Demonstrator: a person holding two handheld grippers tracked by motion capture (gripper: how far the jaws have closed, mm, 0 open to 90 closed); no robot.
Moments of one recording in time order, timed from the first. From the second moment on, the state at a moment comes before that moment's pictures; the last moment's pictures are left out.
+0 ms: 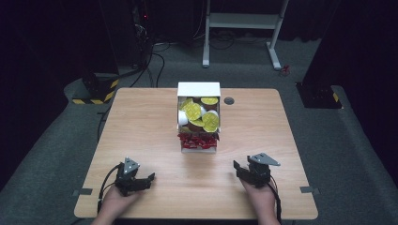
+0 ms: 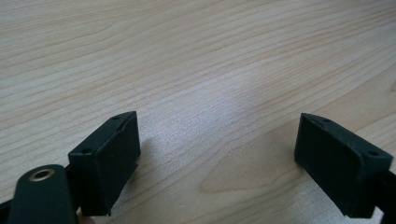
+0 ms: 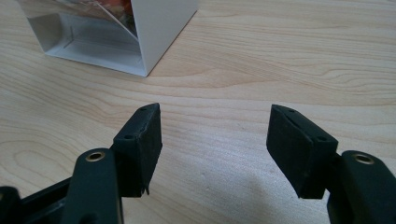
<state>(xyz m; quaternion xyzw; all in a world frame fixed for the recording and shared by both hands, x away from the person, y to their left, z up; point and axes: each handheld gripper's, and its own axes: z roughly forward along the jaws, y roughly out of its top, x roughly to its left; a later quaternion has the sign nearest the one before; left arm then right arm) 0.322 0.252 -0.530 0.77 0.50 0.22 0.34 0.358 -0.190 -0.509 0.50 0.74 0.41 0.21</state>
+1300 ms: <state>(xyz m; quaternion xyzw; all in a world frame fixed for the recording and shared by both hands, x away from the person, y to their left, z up) 0.325 0.251 -0.529 0.77 0.50 0.22 0.33 0.351 -0.173 -0.486 0.46 0.74 0.44 0.22</state>
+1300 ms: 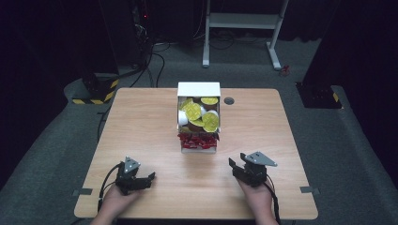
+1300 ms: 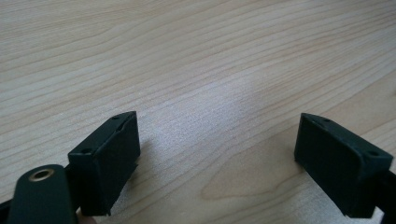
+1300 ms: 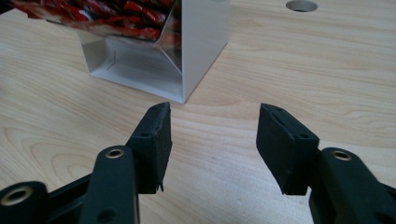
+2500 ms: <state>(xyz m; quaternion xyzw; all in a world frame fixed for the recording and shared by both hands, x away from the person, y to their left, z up) 0.326 0.250 -0.530 0.77 0.49 0.21 0.34 0.374 -0.140 -0.449 0.46 0.73 0.45 0.22</state>
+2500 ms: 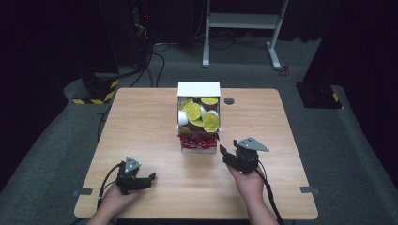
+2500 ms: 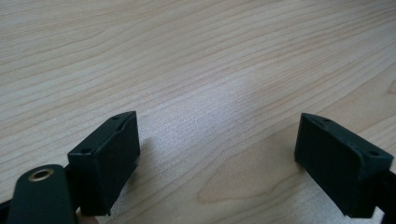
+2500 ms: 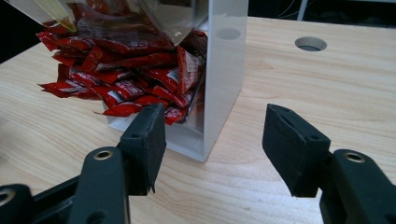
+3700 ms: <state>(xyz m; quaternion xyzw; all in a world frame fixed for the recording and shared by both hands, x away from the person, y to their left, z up) 0.326 0.250 -0.530 0.78 0.49 0.21 0.34 0.400 -0.118 -0.447 0.45 0.74 0.44 0.24</state>
